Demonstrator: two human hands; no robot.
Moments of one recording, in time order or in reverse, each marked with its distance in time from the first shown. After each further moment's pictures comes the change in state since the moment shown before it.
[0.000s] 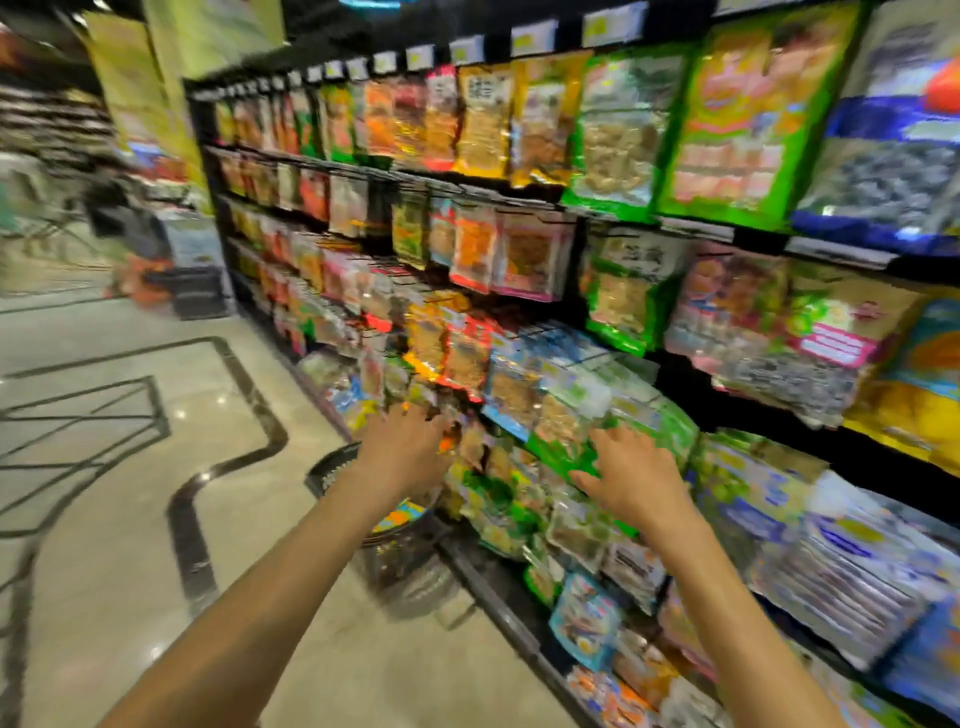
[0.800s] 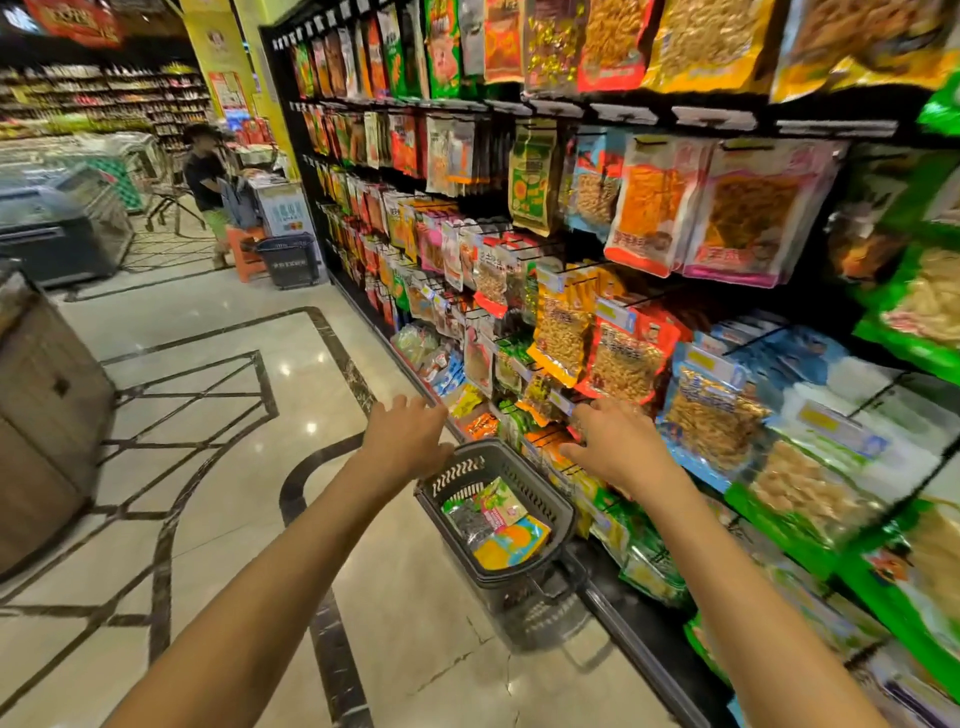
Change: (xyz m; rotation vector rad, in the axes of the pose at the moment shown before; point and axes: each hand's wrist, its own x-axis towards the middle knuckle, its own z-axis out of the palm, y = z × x) left_hand 0.232 -0.301 0.117 0.040 -0.161 -0.169; right_hand 0.354 -0.262 0.087 0.088 -0.152 -0.210
